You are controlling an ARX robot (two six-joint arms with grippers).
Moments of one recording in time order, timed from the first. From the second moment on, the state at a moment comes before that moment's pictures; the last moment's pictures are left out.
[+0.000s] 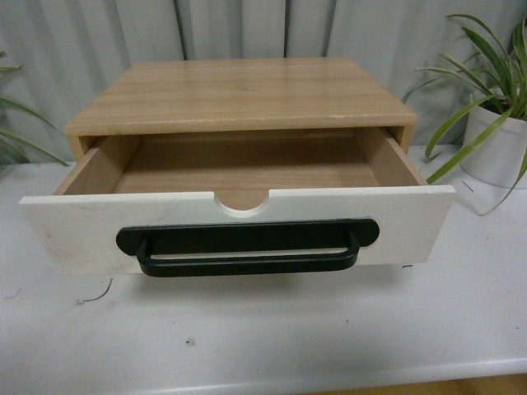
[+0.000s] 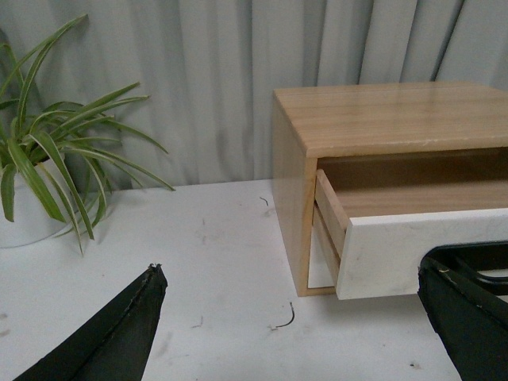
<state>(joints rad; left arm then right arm) 0.00 0.01 0.01 0.00 0.00 0.00 0.00 0.00 0.01 0.00 0.00 -0.01</state>
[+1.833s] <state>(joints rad) -0.11 0.94 0.24 0.28 0.36 0.78 0.35 0.80 0.40 -0.21 -0.22 -0.58</state>
